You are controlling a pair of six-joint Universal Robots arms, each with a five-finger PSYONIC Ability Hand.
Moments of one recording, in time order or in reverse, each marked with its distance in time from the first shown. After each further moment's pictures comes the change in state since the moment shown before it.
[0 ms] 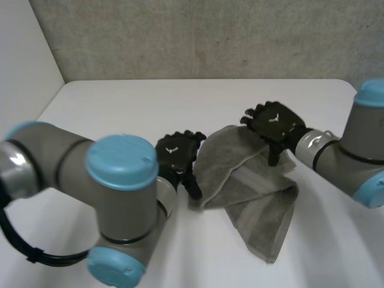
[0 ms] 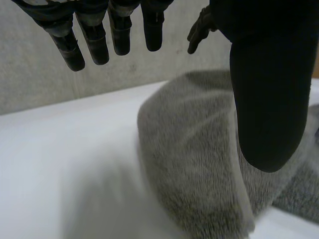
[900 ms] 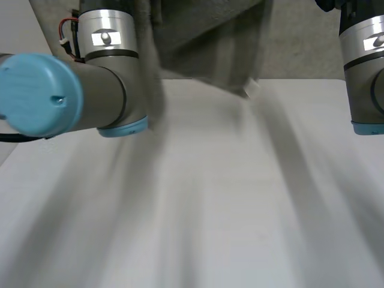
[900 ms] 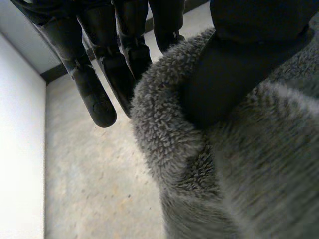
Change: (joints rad) left arm 0.179 0.100 0.248 0.916 0.001 0.594; right arm 0.003 -0.260 -0.022 -0.781 0.236 0.416; left_hand 0.931 0.999 0.993 1.005 0.932; right_hand 1.098 1.083 1.091 1.077 1.112
